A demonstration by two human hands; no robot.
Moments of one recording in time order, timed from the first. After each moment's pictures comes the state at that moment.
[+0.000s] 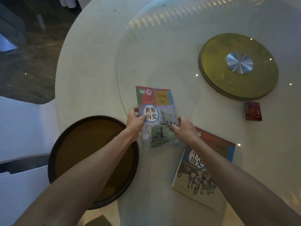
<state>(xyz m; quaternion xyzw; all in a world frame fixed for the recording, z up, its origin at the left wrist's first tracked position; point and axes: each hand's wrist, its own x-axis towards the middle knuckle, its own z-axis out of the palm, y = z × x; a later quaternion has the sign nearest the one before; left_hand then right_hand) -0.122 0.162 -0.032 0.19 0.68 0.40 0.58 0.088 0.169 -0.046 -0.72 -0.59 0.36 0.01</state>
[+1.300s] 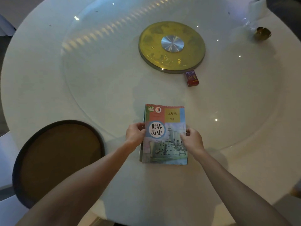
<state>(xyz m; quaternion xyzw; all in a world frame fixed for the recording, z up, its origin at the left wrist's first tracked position) 0.030 0.053 -0.030 0.48 0.68 0.15 0.54 0.260 -0.025 -0.031 -0.83 -0.35 0.39 0.22</state>
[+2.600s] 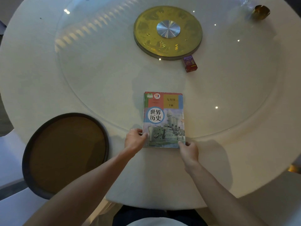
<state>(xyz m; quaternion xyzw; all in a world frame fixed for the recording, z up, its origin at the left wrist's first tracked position) 0.005 -0.011 -0.040 0.53 0.70 0.07 0.48 0.200 -0.116 -0.069 -0.86 -0.07 0.40 0.30</state>
